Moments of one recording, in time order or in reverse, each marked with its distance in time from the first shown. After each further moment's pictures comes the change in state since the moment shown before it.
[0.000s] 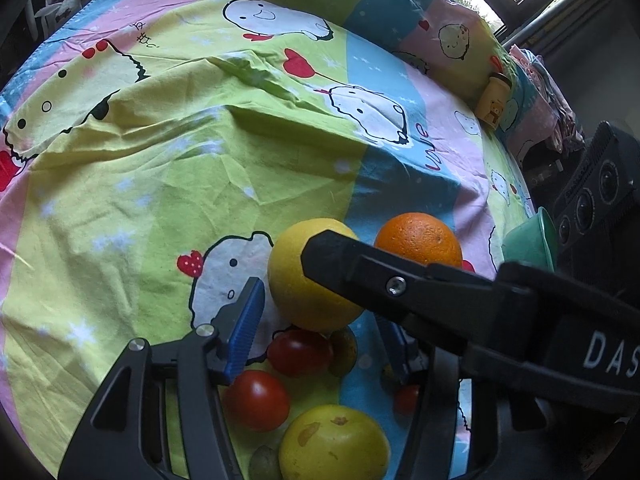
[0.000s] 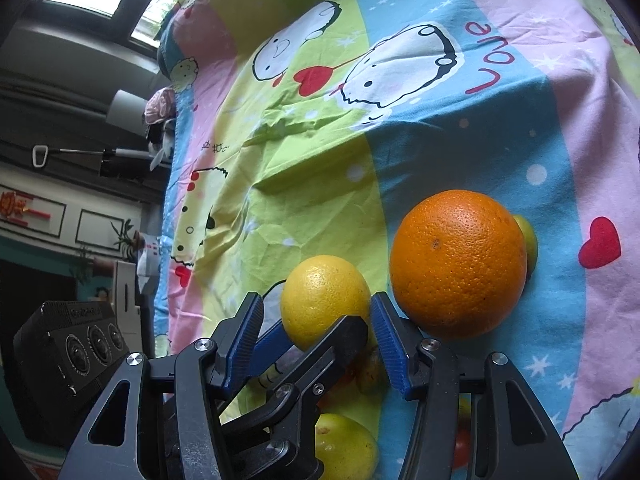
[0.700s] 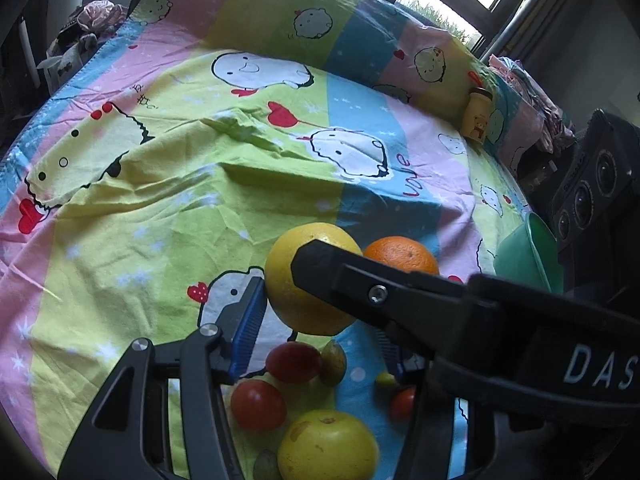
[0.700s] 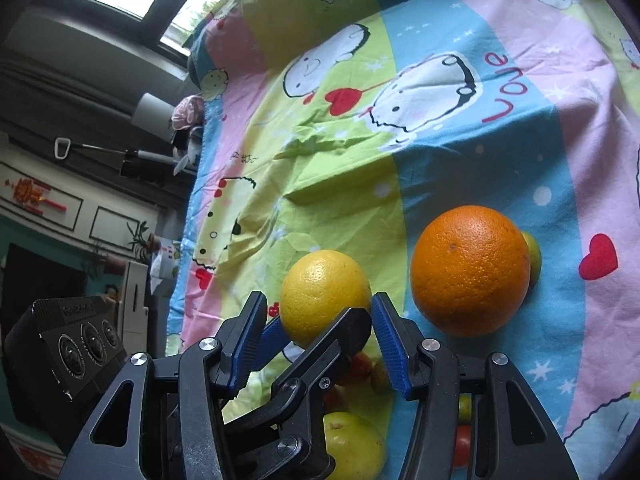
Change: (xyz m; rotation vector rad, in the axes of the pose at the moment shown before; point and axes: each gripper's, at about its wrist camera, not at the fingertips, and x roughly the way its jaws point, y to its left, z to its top) left arm -0.026 -0.020 -0.004 0.103 -0.160 0.036; right arm -0.024 0.014 -0.010 -0.091 -0.104 0.065
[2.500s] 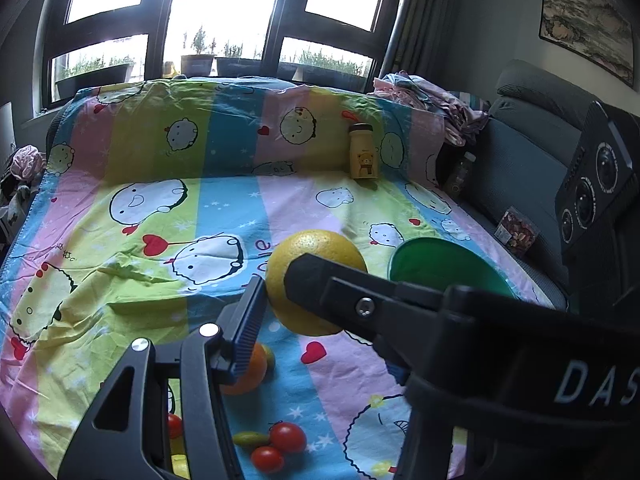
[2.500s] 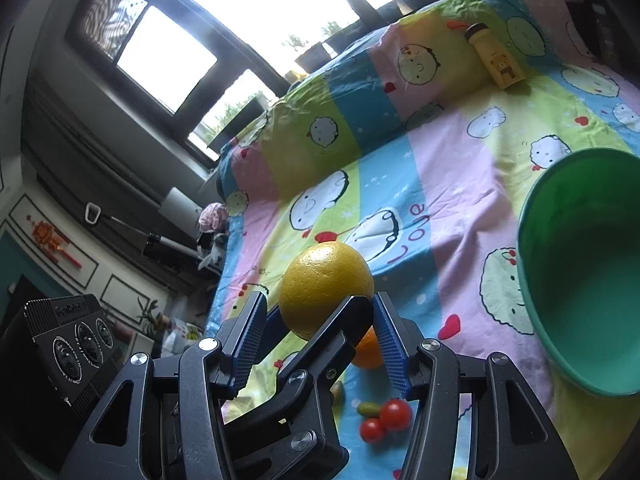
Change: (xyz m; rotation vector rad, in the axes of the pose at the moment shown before) left arm -0.035 -0.142 0.008 0.331 -0.237 -0.119; right arm -0.149 -0.031 -0.010 0.007 -0.393 0.007
